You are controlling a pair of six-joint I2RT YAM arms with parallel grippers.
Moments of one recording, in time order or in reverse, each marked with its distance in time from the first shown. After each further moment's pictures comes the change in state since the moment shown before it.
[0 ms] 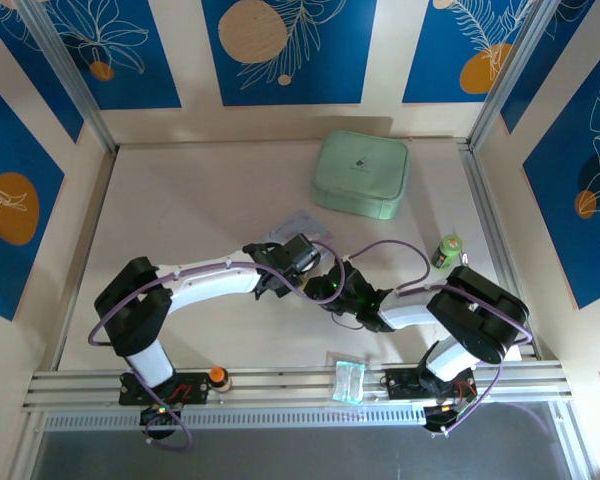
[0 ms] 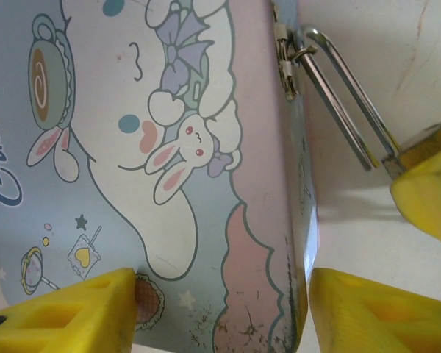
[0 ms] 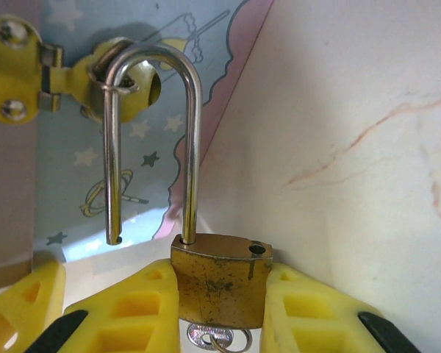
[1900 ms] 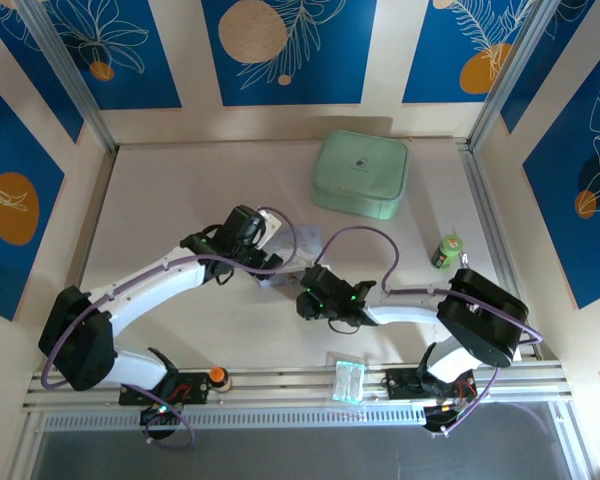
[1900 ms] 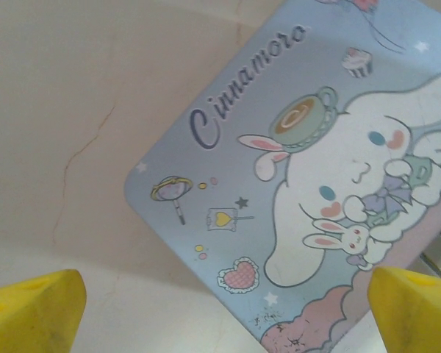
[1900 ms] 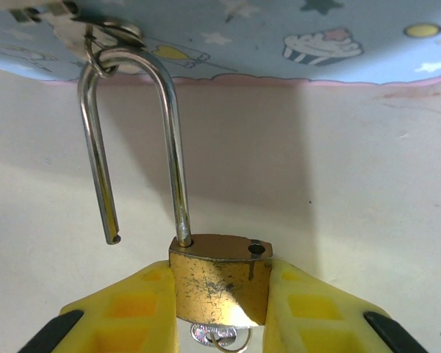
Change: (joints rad) left arm 0.254 -0.303 -0.138 0.102 0.222 -0.037; right arm 0.148 -0.029 0.212 -0.523 0.069 -0.434
